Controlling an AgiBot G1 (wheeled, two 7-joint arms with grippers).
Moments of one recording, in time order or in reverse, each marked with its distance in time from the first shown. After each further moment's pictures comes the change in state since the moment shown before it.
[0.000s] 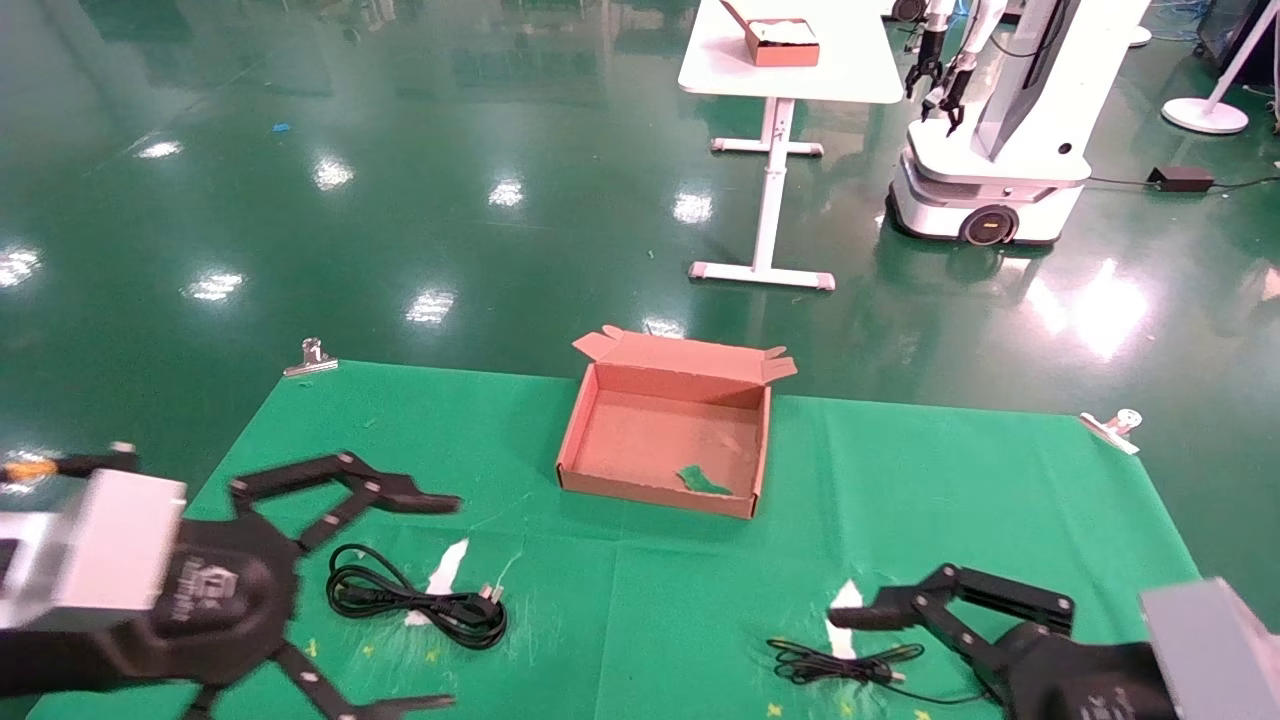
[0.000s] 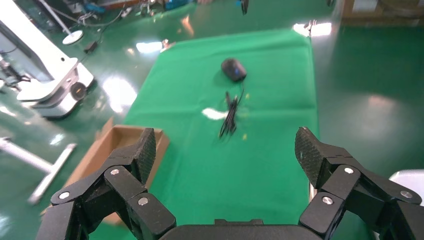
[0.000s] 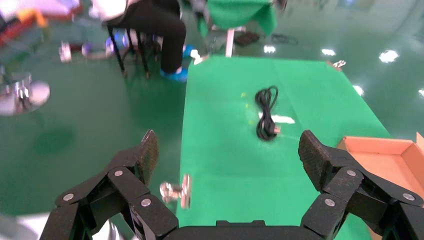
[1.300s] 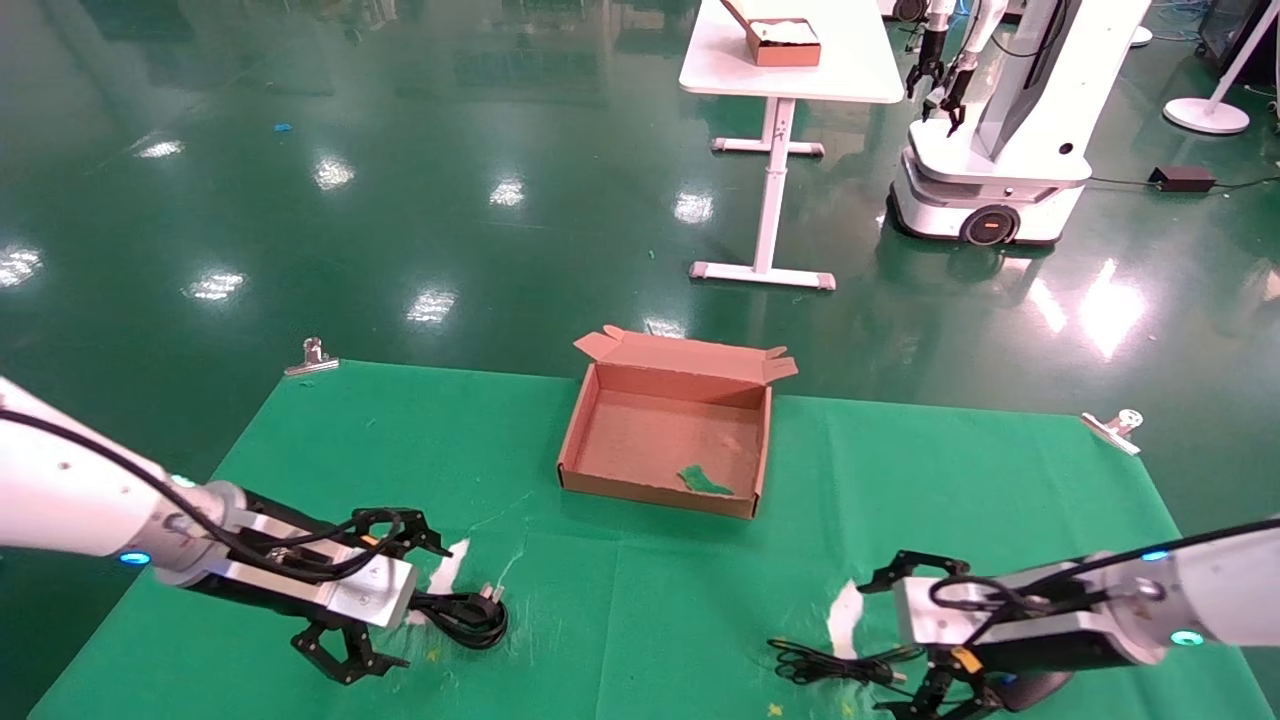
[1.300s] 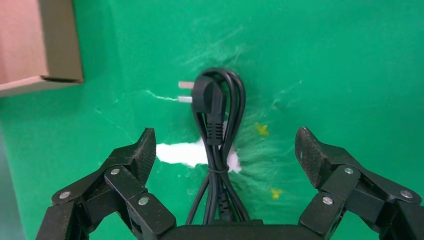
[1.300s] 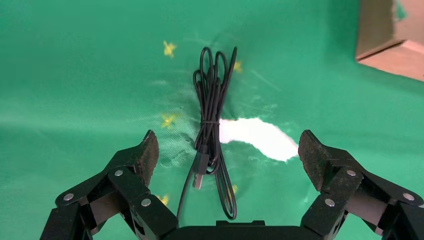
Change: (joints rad) left arm -0.393 0.506 0.479 0.805 0.715 -0.213 0.613; right arm 0.429 -0.446 -0.462 -0.902 -0.598 0.248 -0.601
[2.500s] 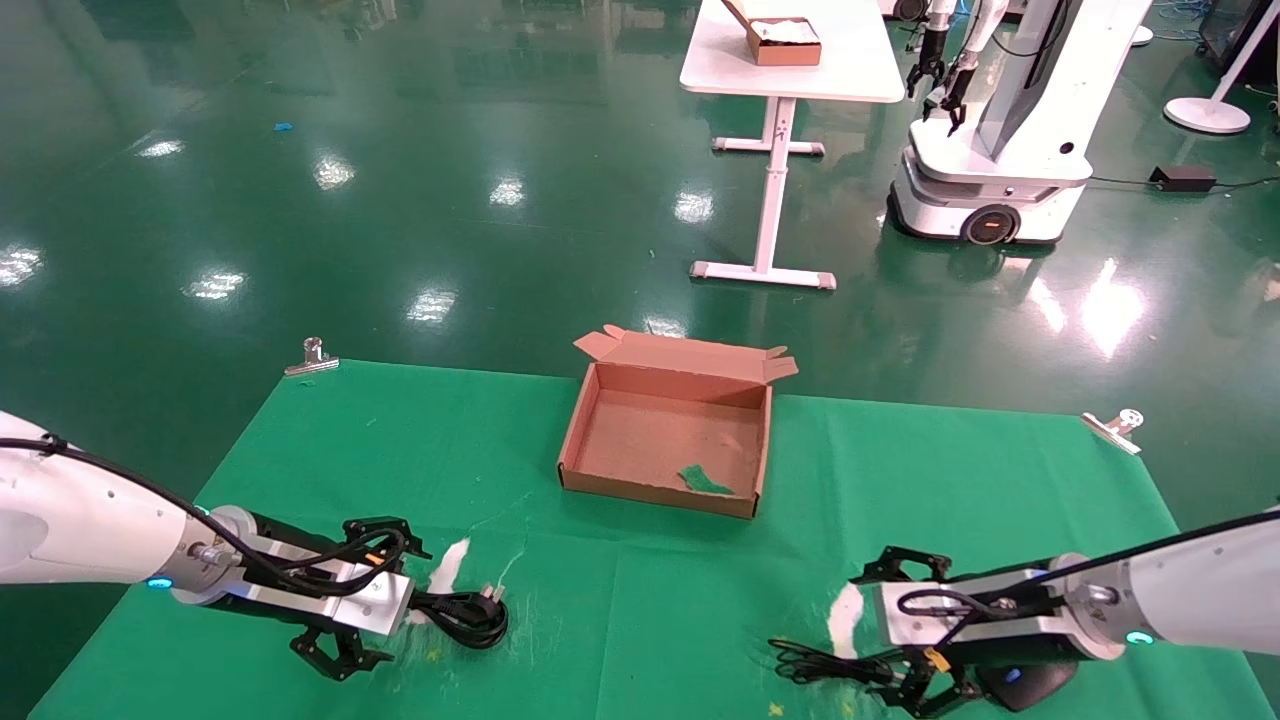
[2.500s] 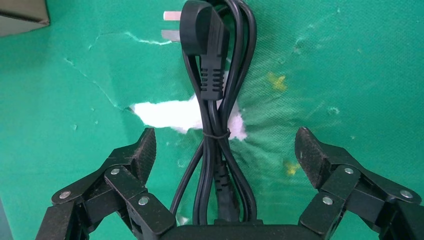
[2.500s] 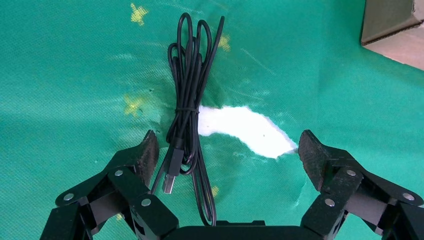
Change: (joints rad) left arm -0.026 0.134 0.004 0.388 0.023 -0.204 0.265; right arm 0.051 -0.137 -0.004 -0.306 -0.018 0.116 -0.235
